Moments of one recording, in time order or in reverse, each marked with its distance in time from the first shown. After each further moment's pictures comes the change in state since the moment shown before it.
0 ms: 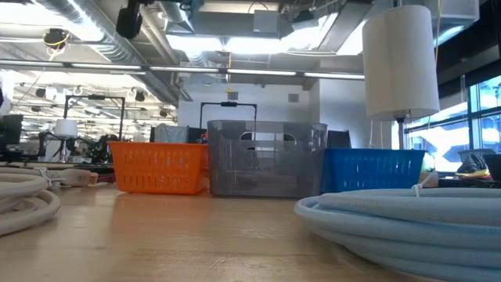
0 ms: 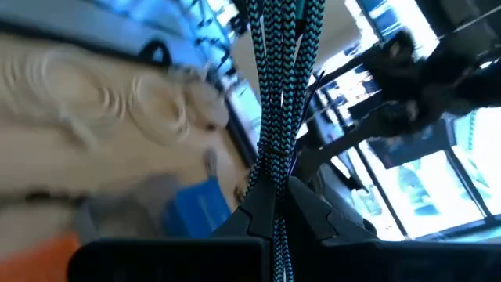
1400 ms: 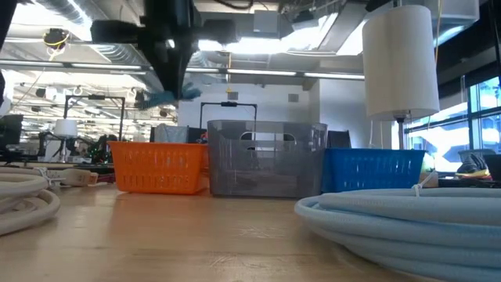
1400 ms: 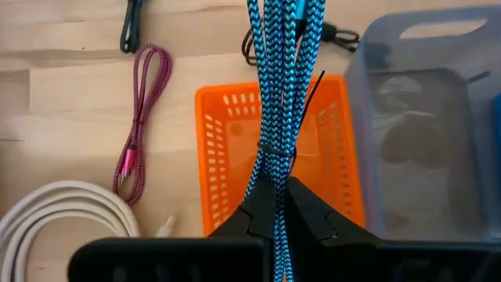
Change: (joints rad) left arm 0.016 0.858 0.761 -1.278 0.226 -0.611; right arm -0.098 0.000 0.000 -0.016 -0.015 -0.101
